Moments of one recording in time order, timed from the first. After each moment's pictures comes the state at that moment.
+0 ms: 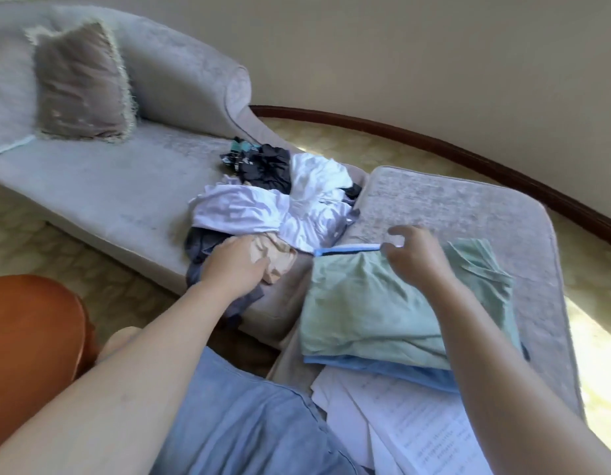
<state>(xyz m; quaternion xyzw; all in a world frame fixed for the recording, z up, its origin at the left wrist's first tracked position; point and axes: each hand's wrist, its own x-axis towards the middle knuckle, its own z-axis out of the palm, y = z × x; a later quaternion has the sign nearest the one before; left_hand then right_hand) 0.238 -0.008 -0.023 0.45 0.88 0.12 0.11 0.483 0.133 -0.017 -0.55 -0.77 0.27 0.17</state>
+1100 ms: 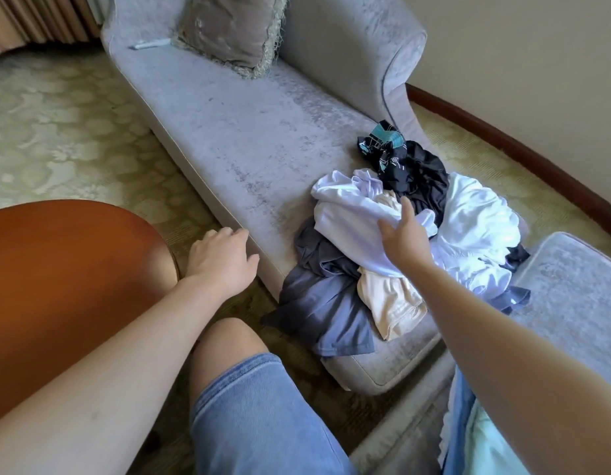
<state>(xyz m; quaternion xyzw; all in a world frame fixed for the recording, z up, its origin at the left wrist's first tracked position) 0.008 -0.087 -0.064 0.30 0.95 0.00 0.08 0.133 0.171 -0.089 -0.42 -0.85 0.29 0.12</state>
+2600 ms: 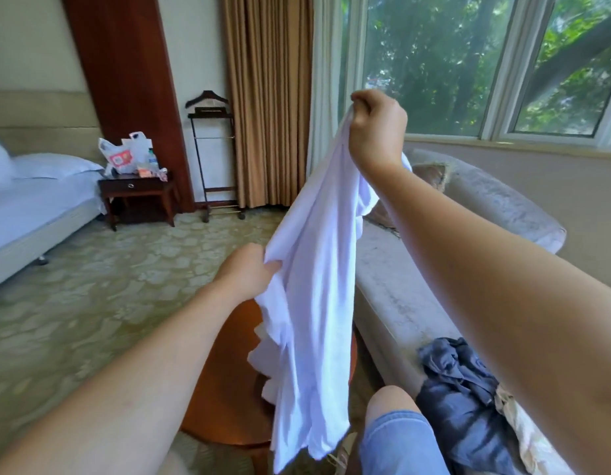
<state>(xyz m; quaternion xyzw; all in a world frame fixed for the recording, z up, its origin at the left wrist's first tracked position) 0.079 -0.380 0.149 0.06 0.95 0.31 -0.08 0.066 -0.186 0.303 0.06 -0.75 0.39 0.53</state>
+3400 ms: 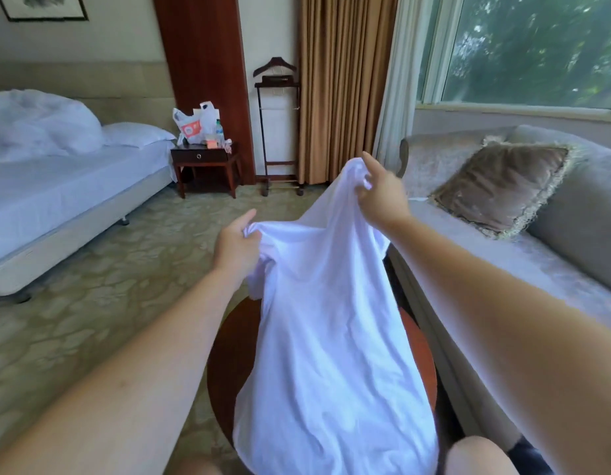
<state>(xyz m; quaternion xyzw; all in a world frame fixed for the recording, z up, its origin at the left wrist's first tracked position) -0.039 -0.497 0.116 -0.08 0.79 0.58 -0.19 -0.076 -0.264 0.185 0.10 -0.87 0.41 0.24</state>
